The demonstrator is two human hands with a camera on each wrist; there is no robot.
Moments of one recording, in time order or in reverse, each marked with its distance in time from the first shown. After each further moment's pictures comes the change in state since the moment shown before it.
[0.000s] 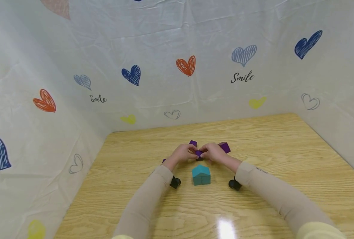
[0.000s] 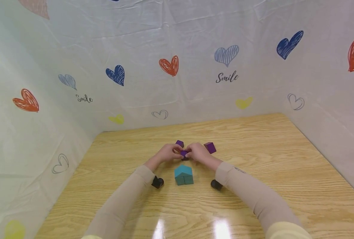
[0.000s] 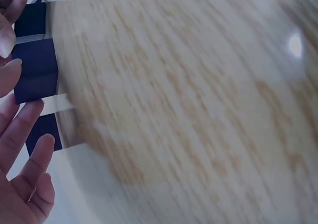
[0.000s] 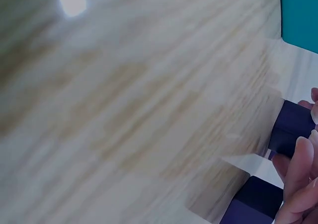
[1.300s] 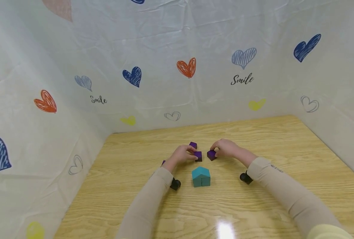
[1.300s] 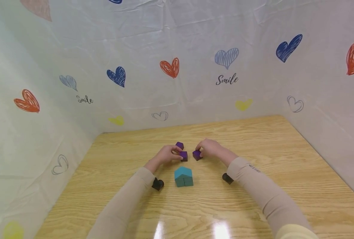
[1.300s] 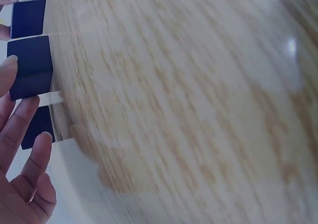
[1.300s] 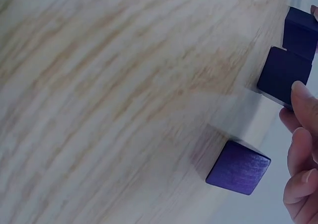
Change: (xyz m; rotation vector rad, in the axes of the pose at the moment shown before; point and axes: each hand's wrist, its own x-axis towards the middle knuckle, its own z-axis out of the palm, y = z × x) left_hand -0.001 -0.003 0.001 -0.097 0.047 -0.043; right_hand -0.003 0.026 -0.048 -0.447 -0.098 -0.213
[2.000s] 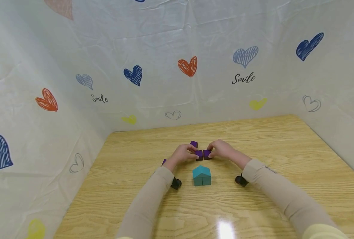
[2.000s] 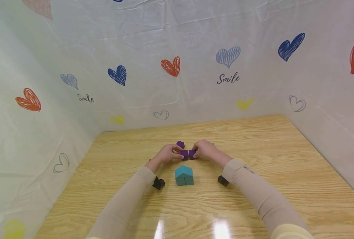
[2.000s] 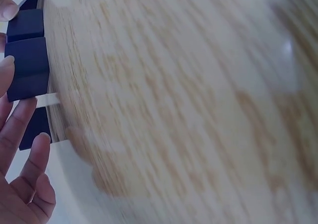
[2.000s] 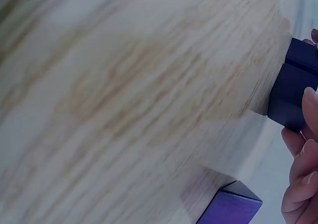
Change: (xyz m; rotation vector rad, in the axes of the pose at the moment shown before) left_hand 0.000 -0.001 0.001 -0.021 0.017 -0.012; right_hand 0.009 -0.018 0.012 0.143 0.074 0.077
